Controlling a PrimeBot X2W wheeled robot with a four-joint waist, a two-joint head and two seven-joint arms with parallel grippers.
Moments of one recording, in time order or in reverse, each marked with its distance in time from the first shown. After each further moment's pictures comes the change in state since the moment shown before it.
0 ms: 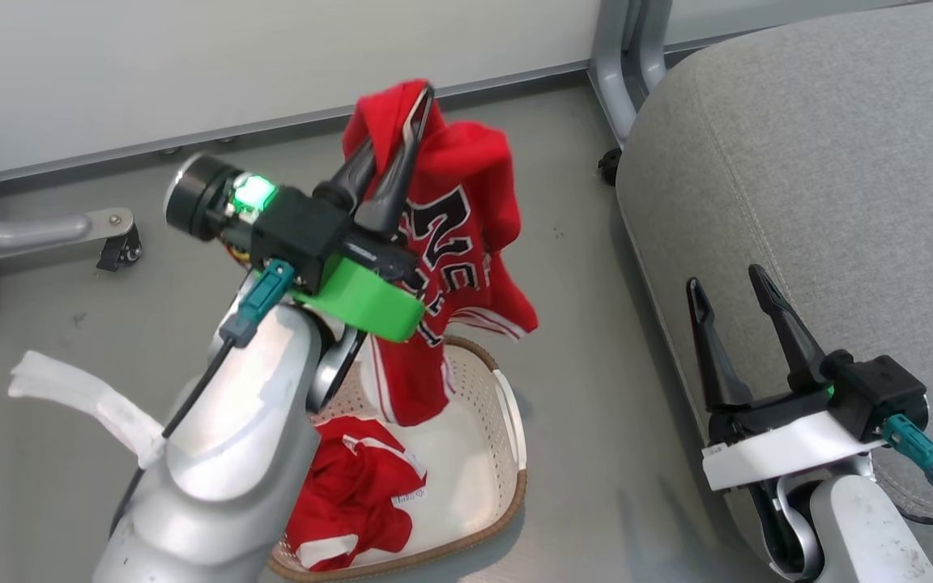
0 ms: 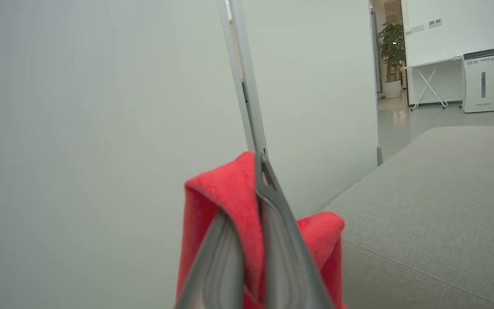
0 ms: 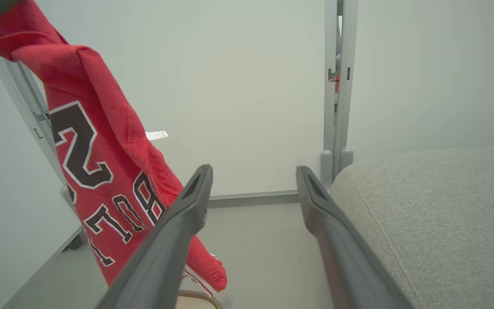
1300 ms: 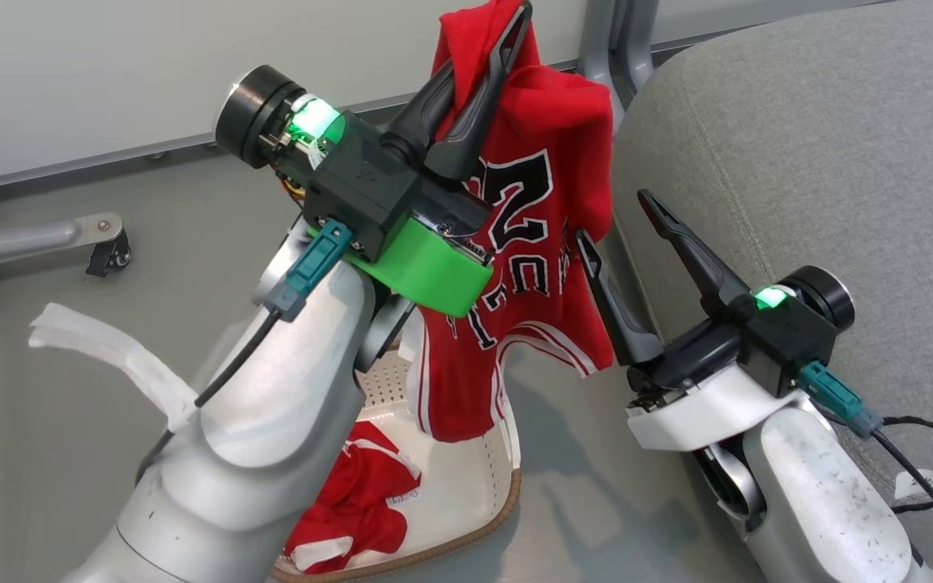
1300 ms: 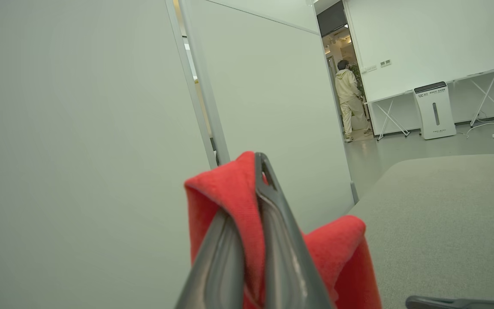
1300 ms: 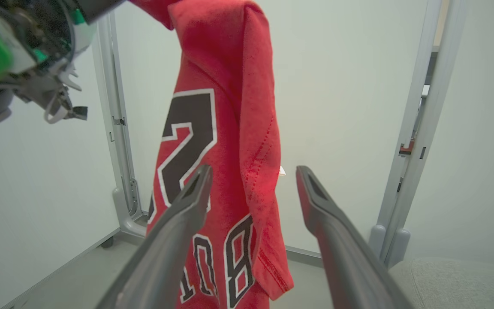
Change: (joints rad) left arm -0.144 -0.036 -0.098 -0.052 -0.027 0.015 0.000; right arm -0.186 -0.051 0.223 -0.038 -0.062 0.000 0.000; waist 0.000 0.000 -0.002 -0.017
